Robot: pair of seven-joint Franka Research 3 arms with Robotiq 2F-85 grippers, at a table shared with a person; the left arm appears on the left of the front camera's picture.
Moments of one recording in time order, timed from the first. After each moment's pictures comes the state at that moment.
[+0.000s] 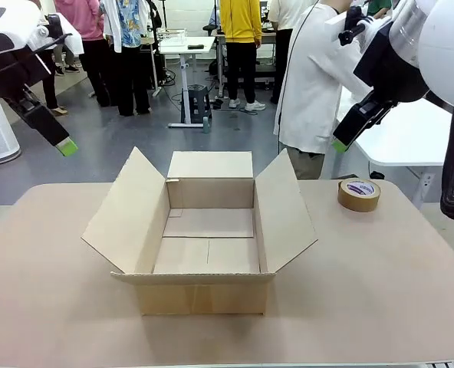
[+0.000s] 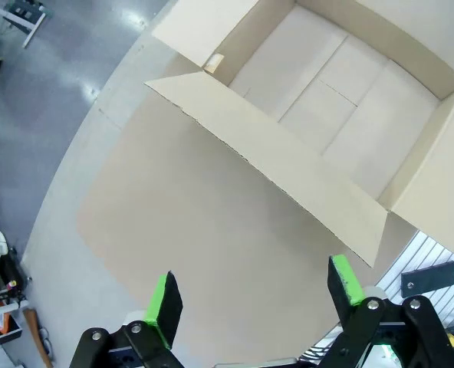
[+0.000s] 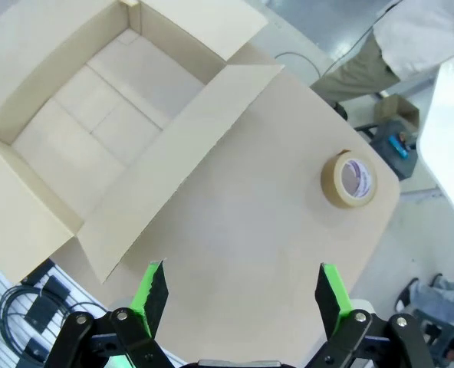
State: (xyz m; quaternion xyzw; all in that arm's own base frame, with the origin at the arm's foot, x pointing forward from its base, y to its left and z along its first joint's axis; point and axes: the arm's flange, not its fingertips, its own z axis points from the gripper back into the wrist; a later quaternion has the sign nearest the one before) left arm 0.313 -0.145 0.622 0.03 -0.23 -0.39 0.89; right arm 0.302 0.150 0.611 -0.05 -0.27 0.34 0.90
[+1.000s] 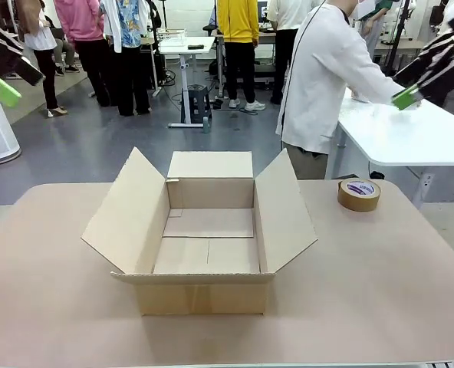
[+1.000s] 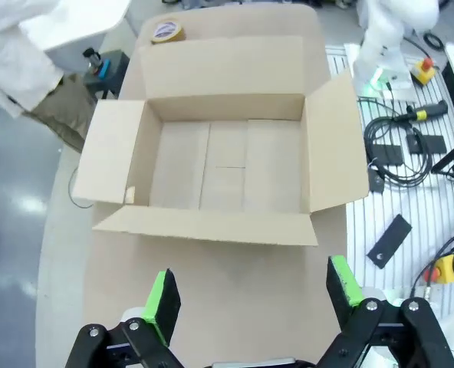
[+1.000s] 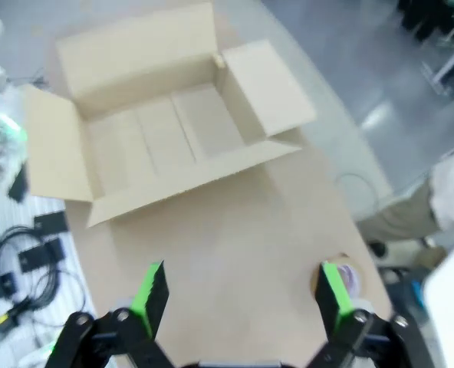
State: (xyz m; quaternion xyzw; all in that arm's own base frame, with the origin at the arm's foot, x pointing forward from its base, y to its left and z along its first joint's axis) left arm 0.348 -0.056 0.684 -0.21 -0.27 -0.63 0.70; right arm 0.352 0.005 0.653 0.13 -0.35 0.52 0.77
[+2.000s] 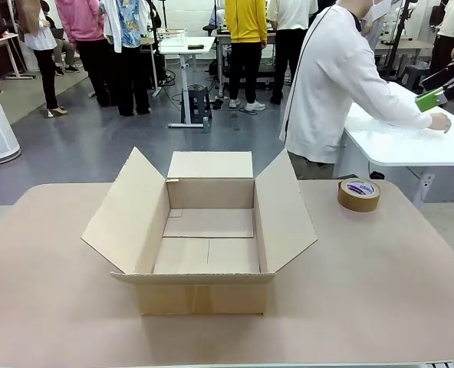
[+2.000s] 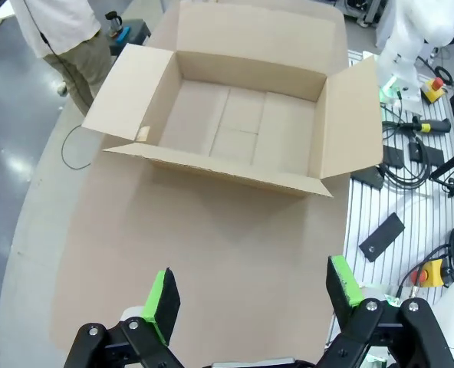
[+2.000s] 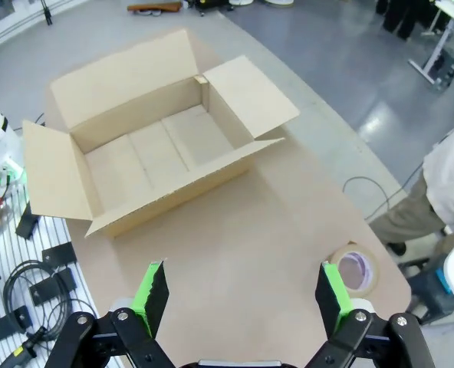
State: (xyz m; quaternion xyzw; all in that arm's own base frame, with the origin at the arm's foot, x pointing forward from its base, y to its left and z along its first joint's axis) left arm 0.365 0.023 0.658 -0.23 -0.26 -0.56 0.75; right arm 0.349 -0.040 0.633 0.17 -0.38 0.45 0.79
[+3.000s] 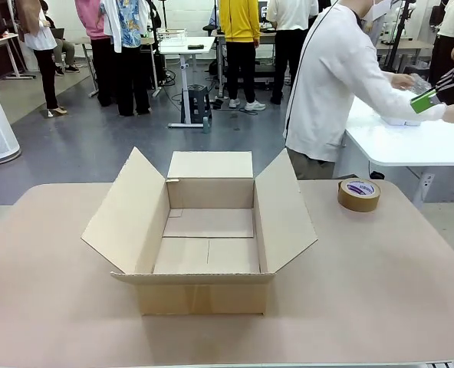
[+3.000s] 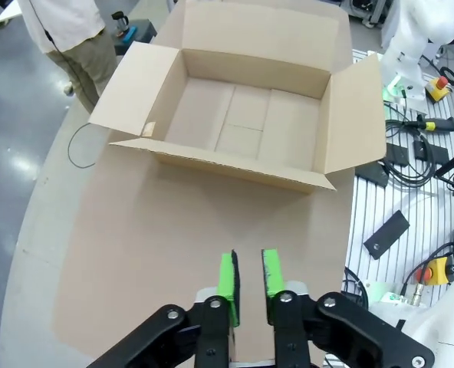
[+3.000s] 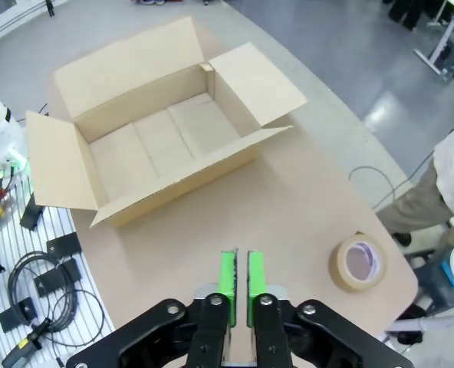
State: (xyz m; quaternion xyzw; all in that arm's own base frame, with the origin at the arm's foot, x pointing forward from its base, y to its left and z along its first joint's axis) left arm 0.358 0.033 0.657 -0.22 -0.26 -0.56 0.75; right arm 0.346 -0.037 0.630 0.17 -0.36 0.46 0.80
